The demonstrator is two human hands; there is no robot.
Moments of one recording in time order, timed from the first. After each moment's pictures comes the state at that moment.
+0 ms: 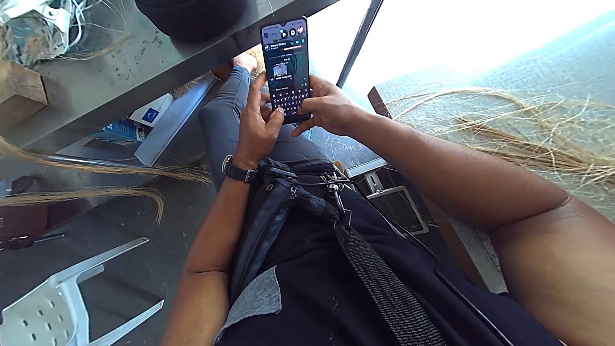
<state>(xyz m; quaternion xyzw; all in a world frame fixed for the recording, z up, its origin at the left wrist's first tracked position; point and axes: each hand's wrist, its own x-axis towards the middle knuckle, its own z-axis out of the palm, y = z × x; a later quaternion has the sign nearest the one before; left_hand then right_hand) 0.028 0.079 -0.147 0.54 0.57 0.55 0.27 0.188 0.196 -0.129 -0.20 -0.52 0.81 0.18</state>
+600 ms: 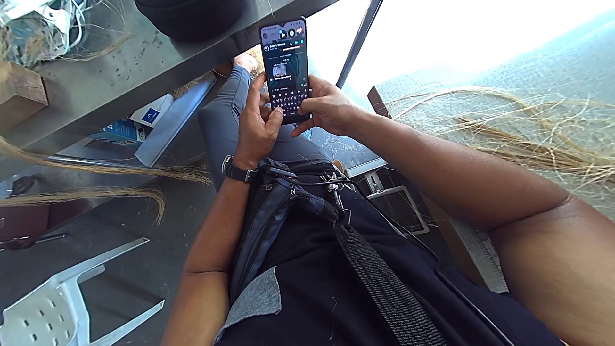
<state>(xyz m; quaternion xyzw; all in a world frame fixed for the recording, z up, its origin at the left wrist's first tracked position) 0.028 0.079 -0.149 0.54 0.58 0.55 0.26 0.189 0.196 -0.128 -0.20 -0.52 0.81 0.17</state>
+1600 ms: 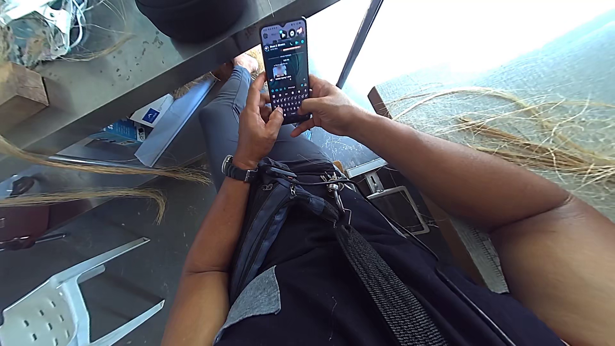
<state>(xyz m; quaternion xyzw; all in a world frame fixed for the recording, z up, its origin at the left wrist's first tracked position) 0.027 0.080 -0.148 0.54 0.58 0.55 0.26 0.188 0.195 -0.128 -0.20 -0.51 0.82 0.18</state>
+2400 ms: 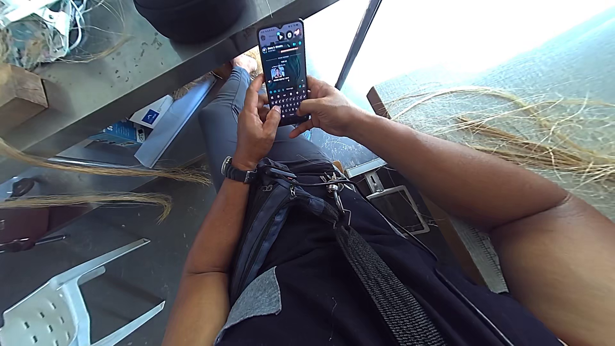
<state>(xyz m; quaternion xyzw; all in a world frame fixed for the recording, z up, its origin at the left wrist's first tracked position) 0.026 0.079 -0.151 0.54 0.58 0.56 0.26 0.187 0.194 -0.127 -0.21 -0.51 0.82 0.17</state>
